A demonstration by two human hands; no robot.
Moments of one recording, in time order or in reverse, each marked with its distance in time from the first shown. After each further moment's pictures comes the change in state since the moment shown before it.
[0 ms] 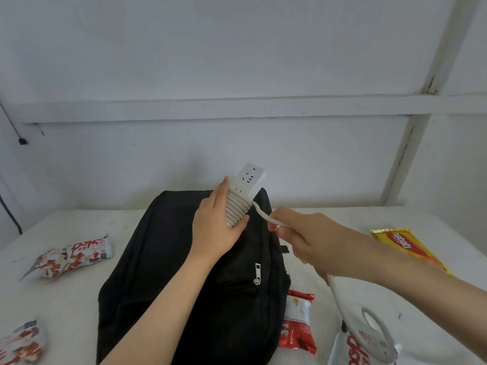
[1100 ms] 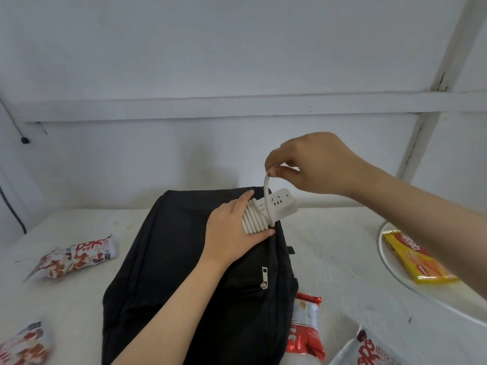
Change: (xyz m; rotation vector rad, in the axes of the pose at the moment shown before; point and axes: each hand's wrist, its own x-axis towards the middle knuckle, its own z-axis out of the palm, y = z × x) left_hand 0.000 0.000 0.014 0.027 0.001 0.127; right_hand 0.072 -0.004 -0.064 -0.642 0.432 -0.359
